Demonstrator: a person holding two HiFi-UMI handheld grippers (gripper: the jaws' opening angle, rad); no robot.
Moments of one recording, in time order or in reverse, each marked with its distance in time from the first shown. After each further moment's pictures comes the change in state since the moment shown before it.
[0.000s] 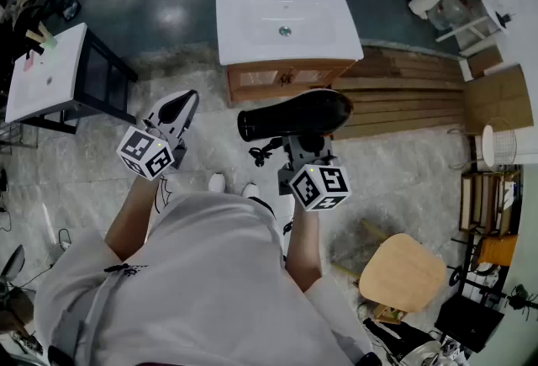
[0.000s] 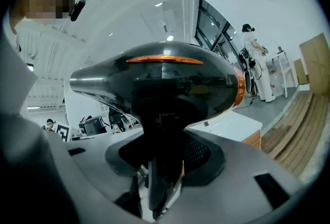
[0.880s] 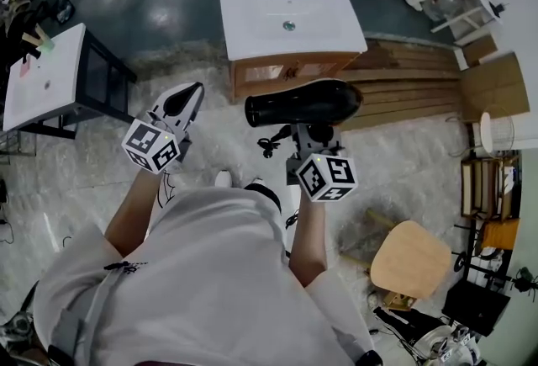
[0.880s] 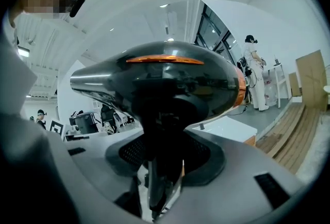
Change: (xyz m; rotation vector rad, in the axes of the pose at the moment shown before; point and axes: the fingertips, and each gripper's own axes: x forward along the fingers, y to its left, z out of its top) left arm -0.022 0.033 0.001 0.026 0.006 -0.037; right arm 0.016 0.031 -0.005 -0.066 -0.020 -0.089
